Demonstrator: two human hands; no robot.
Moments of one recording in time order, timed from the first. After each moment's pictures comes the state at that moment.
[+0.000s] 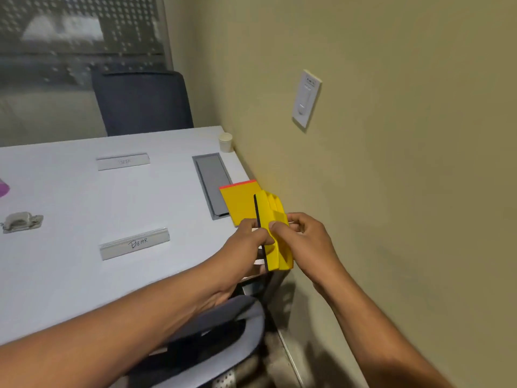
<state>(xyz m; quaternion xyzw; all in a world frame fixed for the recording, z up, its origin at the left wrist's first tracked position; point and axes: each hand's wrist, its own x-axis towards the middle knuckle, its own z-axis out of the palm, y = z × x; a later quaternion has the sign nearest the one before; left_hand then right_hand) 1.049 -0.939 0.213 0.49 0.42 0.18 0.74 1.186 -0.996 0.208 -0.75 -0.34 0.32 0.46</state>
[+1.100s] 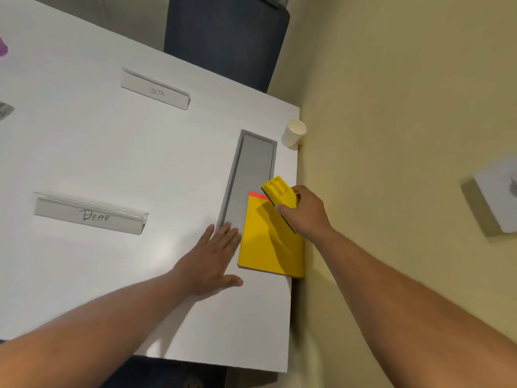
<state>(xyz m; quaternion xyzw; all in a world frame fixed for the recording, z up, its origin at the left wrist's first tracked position) 1.101 -0.688 -0.145 0.87 0.45 0.00 0.19 1.333 -0.601 -0.003 -0.73 -0.61 0.27 0.14</state>
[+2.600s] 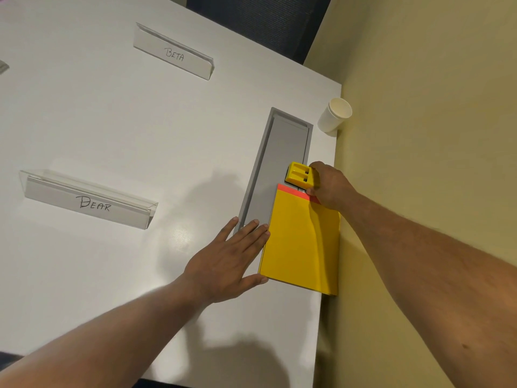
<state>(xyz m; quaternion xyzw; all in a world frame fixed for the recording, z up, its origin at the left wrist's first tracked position) 1.107 -0.672 -0.178 0.88 0.45 0.06 0.15 1.343 -0.483 -0.073 -0.67 -0.71 0.18 -0.10</state>
